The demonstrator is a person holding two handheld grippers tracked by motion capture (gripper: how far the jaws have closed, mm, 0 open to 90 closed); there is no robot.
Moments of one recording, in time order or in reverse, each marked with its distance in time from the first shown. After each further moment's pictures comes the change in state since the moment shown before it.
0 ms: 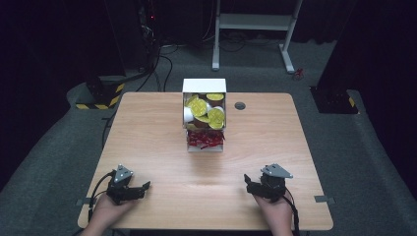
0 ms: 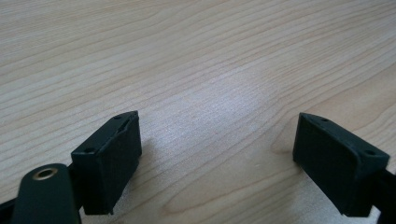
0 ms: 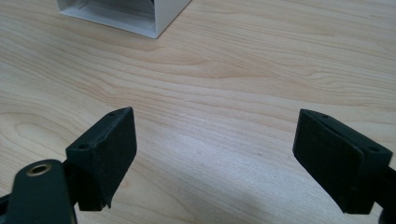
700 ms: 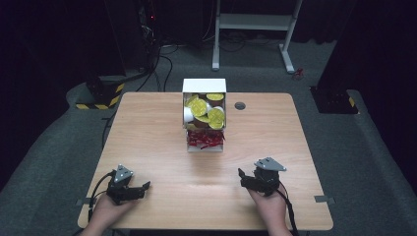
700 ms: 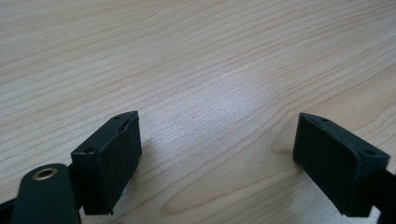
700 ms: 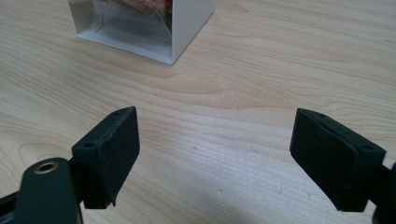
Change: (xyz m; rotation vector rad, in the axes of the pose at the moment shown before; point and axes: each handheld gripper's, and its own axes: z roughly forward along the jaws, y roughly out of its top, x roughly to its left) left arm 0.000 0.000 0.000 0.000 -0.001 0.001; right arm 0.013 0.023 0.005 -0.011 0.015 0.008
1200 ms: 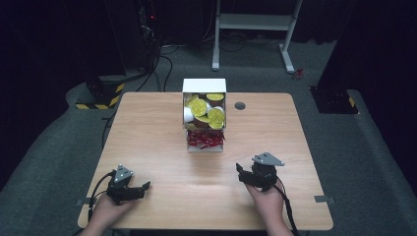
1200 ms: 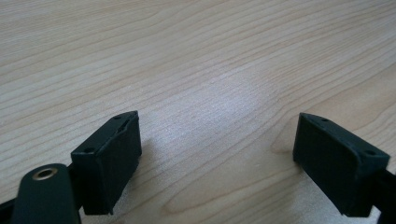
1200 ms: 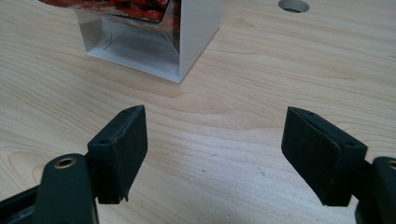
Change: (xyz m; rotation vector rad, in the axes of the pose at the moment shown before) left arm 0.000 0.000 0.000 0.000 0.000 0.000; right arm 0.004 0.016 0.003 -0.015 0.016 0.001
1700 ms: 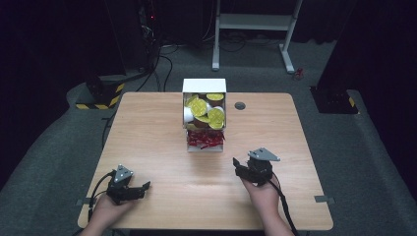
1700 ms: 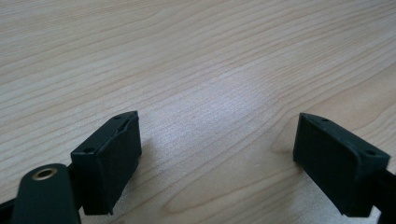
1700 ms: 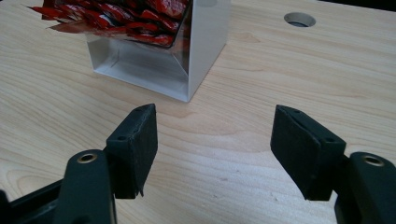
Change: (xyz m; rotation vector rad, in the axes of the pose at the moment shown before) left arm 0.000 0.000 0.000 0.000 0.000 0.001; right arm 0.007 0.015 0.007 -0.020 0.009 0.003
